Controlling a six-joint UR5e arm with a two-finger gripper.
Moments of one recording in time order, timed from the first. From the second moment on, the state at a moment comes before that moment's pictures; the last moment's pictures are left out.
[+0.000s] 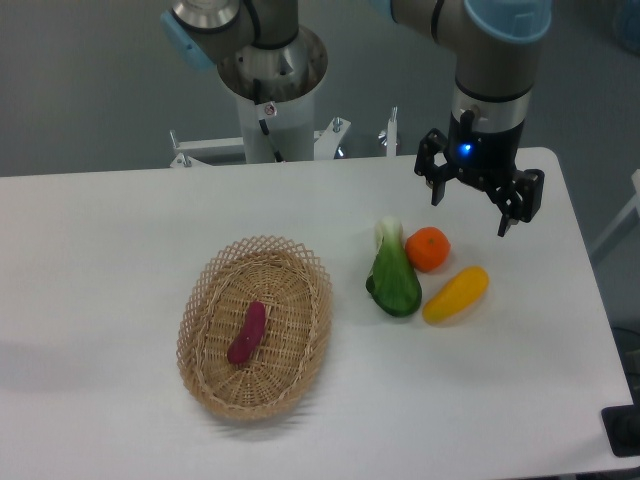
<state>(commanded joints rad) 2.66 -1.76 -1.46 -1.28 1.52 1.34</state>
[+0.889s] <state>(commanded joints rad) 2.53 -1.75 -1.55 -1.27 1.50 0.98</state>
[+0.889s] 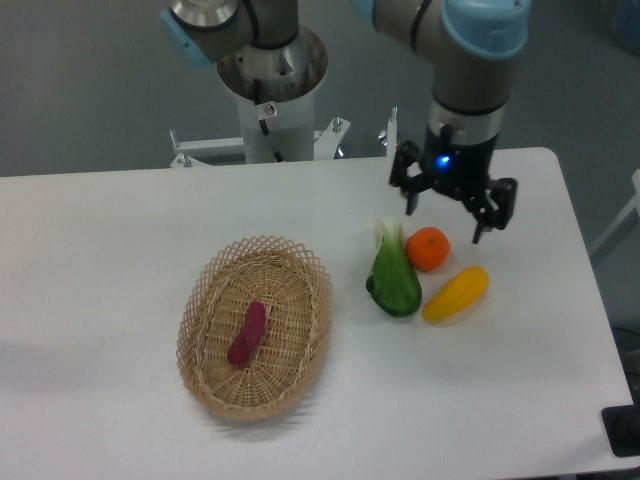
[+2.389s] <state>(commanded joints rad) 2.11 -2.02 -1.80 -0.76 1.63 0.50</state>
